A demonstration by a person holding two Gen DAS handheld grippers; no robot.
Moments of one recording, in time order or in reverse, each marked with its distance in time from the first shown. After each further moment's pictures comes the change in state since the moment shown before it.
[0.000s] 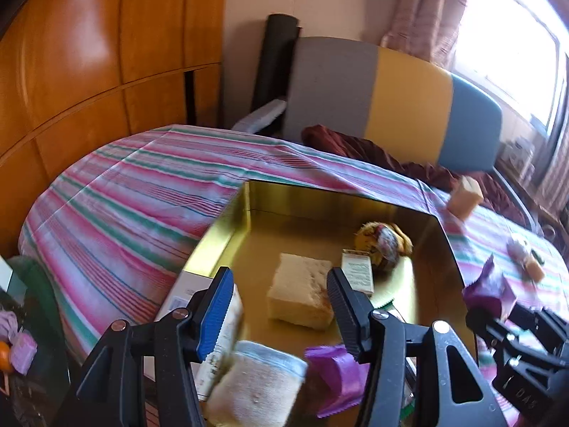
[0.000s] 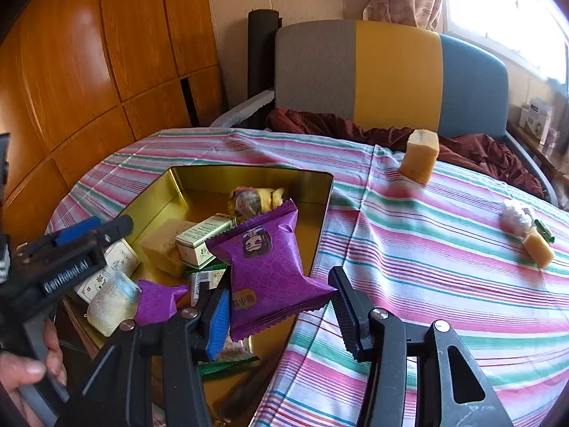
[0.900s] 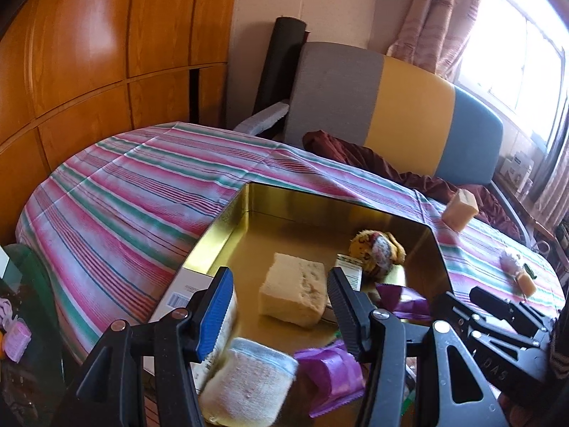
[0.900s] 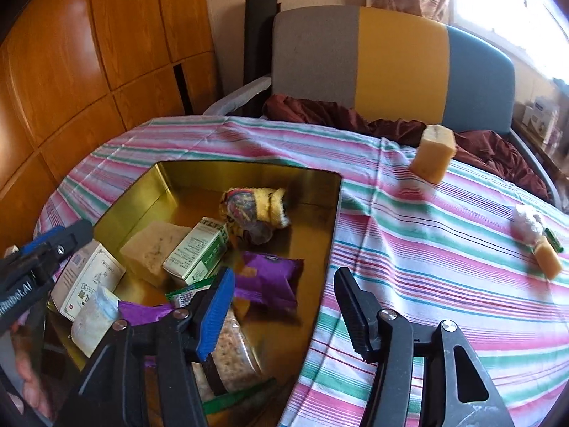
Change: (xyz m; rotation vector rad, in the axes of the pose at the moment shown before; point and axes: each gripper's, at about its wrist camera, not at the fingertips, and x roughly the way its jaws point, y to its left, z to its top) left arm -0.008 -0.003 -0.003 -0.028 -0.011 -0.037; right arm 0.031 0.004 0.018 0.005 0.046 -0.027
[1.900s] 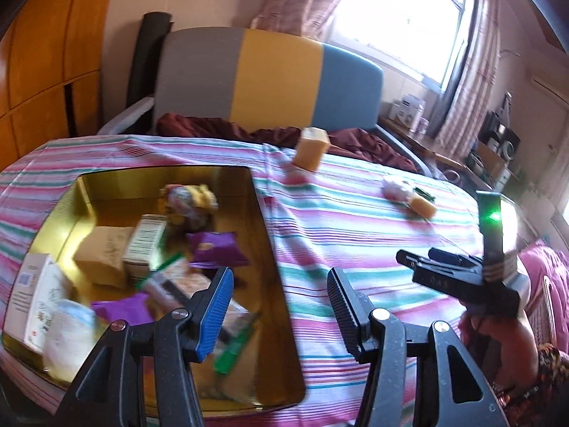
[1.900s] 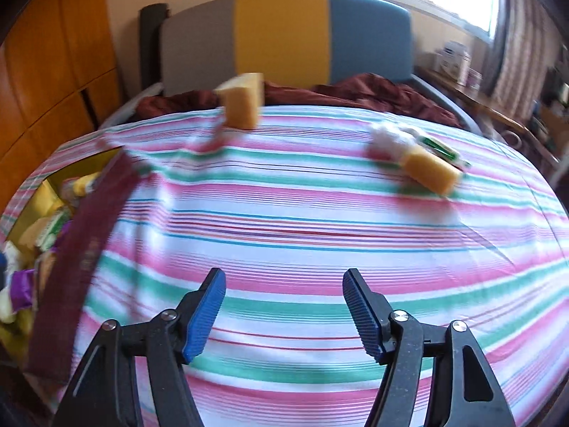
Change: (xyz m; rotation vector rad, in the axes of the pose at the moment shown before) left arm -0.023 -0.127 -0.053 0.264 0.073 -0.395; right arm -0.035 -0.183 -0.071 0.216 0.027 -0.257
